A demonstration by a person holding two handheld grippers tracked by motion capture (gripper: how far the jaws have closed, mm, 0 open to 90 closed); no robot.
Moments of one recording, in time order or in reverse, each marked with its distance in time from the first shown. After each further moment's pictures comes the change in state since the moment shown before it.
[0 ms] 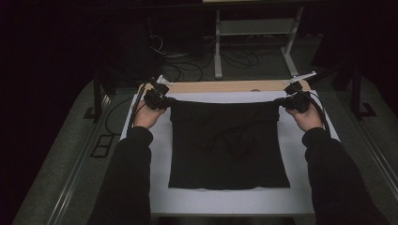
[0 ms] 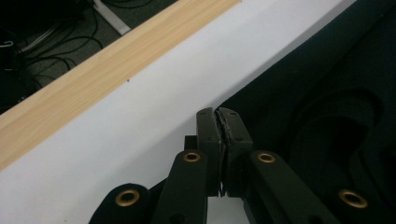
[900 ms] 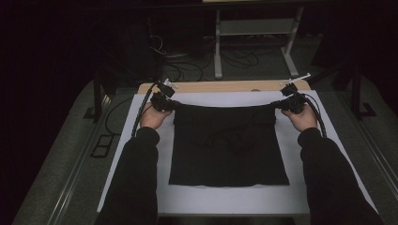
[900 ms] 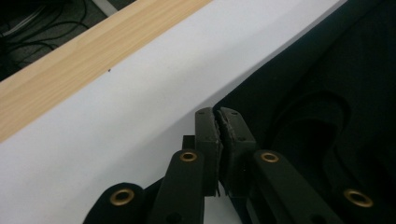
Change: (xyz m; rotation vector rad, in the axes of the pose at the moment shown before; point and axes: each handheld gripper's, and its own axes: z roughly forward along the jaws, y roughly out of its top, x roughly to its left) left arm -0.003 -0.005 0.034 0.047 -0.033 -0.026; right arm -0.006 -0.005 0.029 0.049 0.067 0.070
